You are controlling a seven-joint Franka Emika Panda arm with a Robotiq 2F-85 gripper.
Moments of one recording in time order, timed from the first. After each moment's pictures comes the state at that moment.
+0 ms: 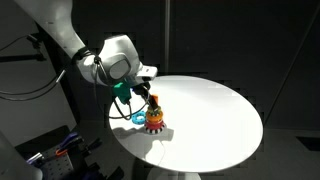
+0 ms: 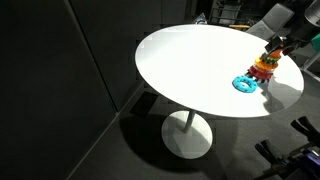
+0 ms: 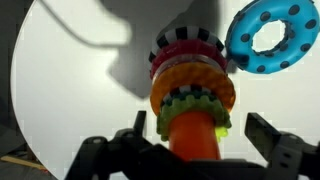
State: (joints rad) arm -0.10 0.09 -0.12 -2.59 -0.40 3.00 0.45
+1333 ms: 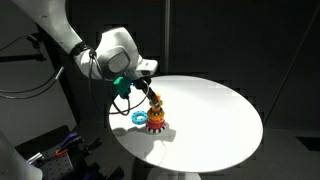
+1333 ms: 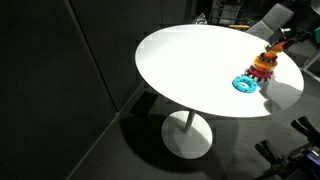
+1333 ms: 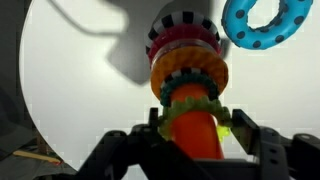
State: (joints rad) arm -0.09 0.03 -0.14 -2.59 -0.43 2.99 0.51
